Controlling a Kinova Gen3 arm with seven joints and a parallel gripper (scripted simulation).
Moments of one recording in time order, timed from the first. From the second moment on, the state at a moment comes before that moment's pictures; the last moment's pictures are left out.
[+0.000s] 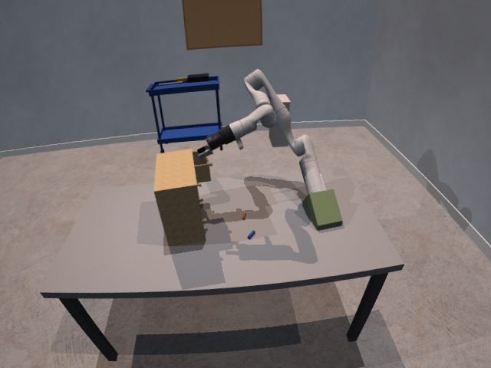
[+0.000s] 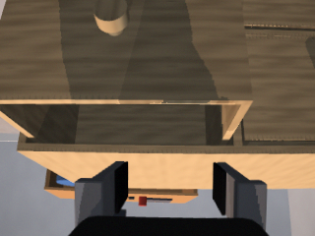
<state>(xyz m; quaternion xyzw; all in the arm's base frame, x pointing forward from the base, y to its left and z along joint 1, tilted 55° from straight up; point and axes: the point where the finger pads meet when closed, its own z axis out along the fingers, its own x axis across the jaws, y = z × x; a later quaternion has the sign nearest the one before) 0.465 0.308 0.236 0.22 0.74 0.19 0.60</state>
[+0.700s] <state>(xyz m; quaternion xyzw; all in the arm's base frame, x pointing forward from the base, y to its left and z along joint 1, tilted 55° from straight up) 0.389 0.280 0.240 0.23 0.74 0.18 0.60</state>
